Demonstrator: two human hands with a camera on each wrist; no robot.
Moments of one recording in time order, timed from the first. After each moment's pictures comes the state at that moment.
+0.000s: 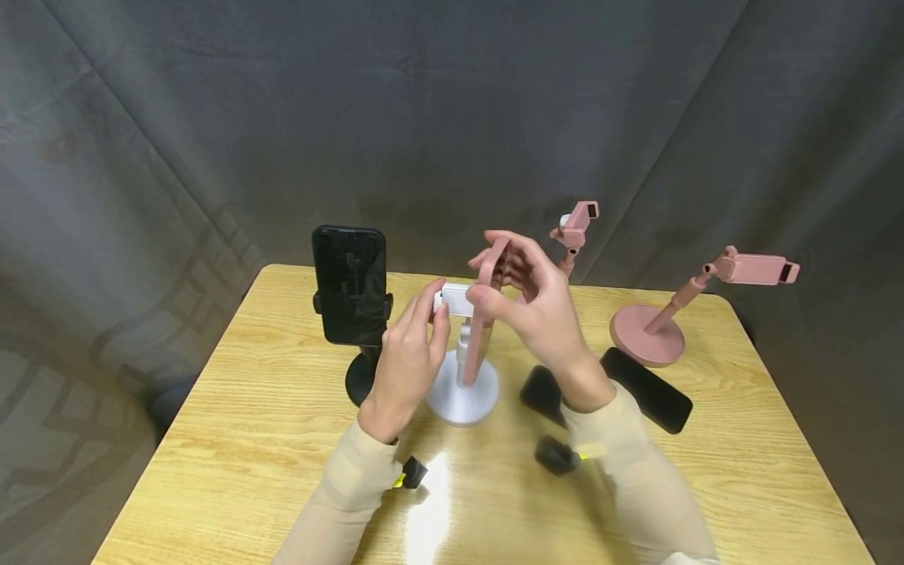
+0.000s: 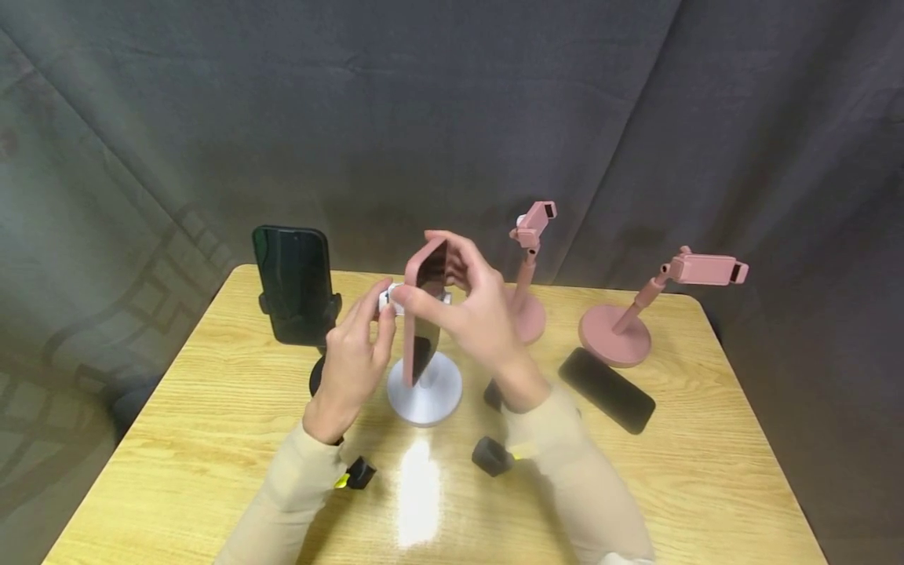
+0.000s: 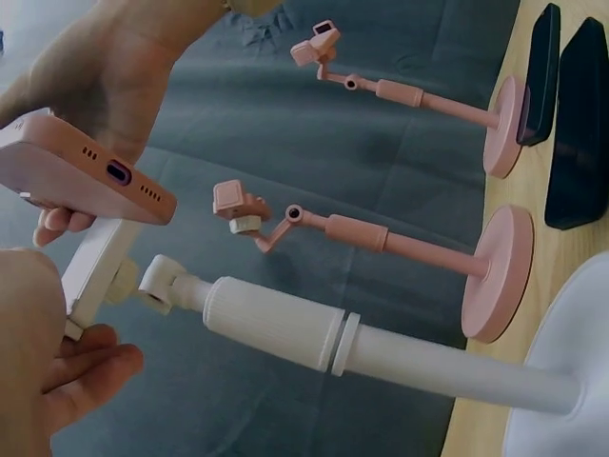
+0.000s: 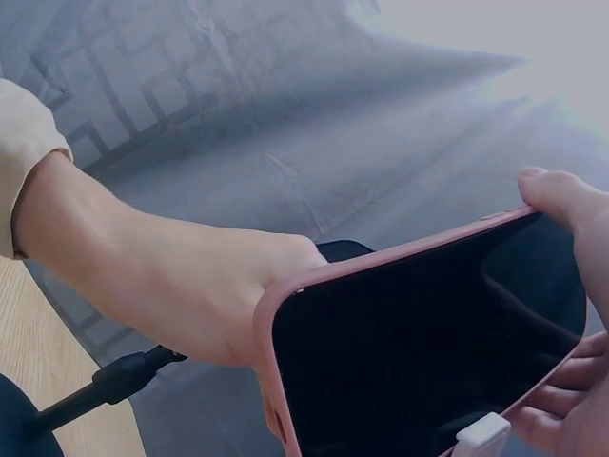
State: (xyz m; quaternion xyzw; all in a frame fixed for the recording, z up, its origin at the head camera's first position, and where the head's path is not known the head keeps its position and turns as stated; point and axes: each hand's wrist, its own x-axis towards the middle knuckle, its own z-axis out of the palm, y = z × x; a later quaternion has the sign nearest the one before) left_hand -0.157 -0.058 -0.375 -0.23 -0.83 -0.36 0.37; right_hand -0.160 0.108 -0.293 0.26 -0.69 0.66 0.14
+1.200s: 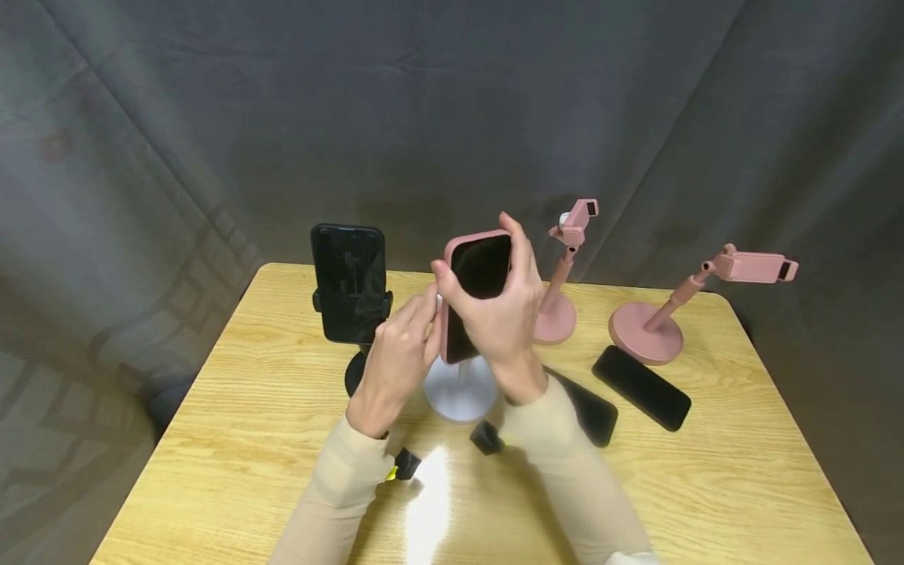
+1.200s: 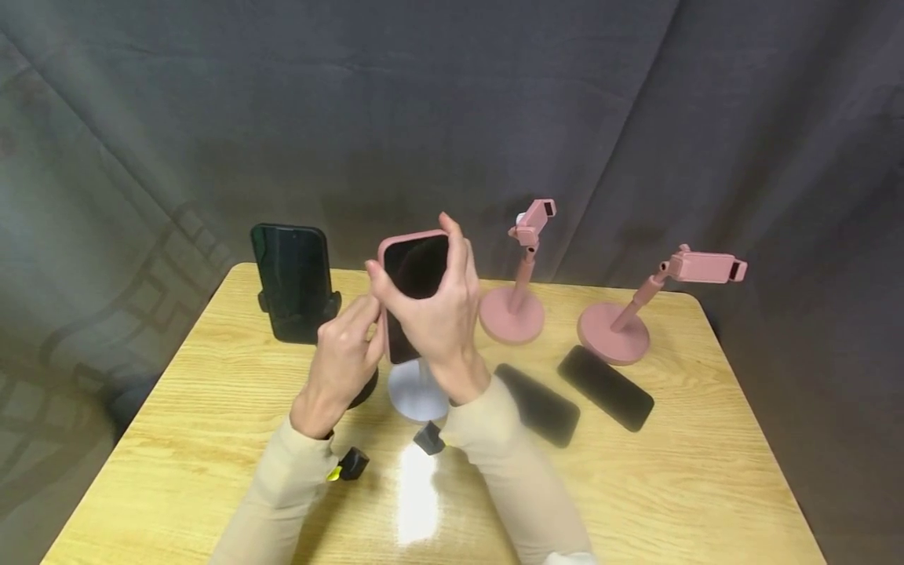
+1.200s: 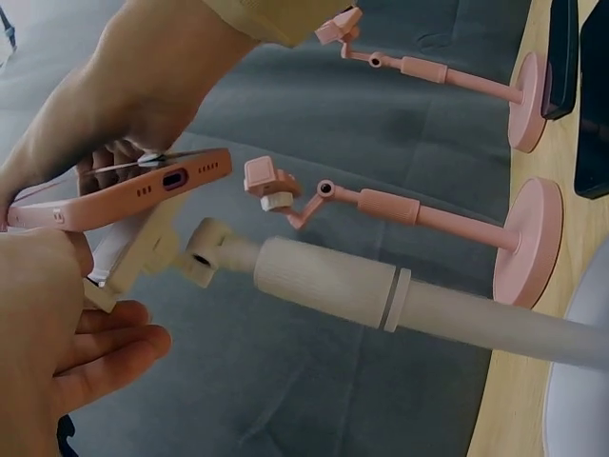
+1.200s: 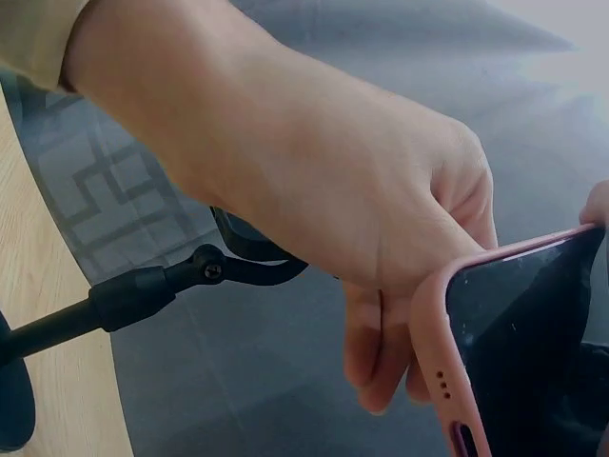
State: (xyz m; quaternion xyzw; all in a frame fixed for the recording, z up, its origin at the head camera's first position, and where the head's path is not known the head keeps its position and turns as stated) left_hand -0.157 -0.072 -0.368 -0.27 -0.84 -0.28 0.39; right_hand -0.178 0.059 -0.319 0.12 -0.73 0.46 0.49
